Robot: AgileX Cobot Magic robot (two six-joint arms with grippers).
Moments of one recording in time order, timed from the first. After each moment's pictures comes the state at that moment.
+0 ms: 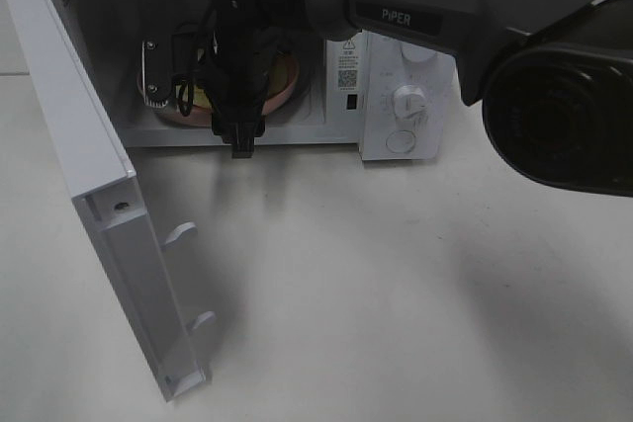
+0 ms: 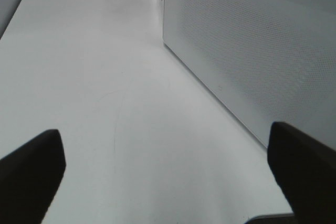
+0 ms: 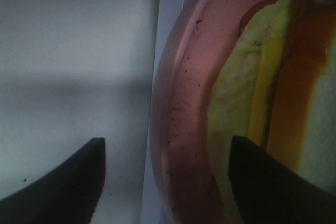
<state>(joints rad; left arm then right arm) -0.02 0.00 -0.50 -0.08 1.04 0.02 0.73 2.47 -2.19 -0.20 0.79 -0.88</state>
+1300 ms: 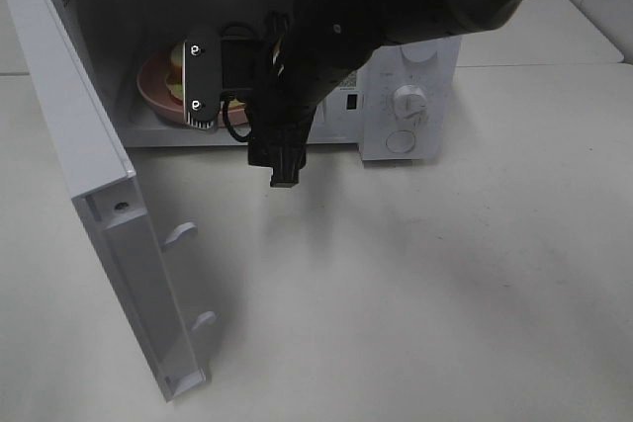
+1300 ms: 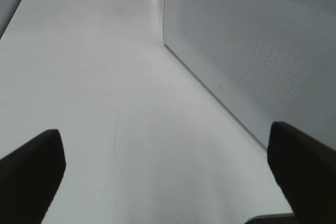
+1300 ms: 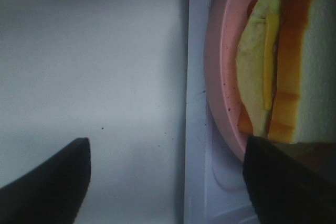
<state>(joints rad) -0.02 0.00 -0.50 -0.08 1.04 0.02 0.73 2.02 -1.44 -0.23 0.34 -0.80</state>
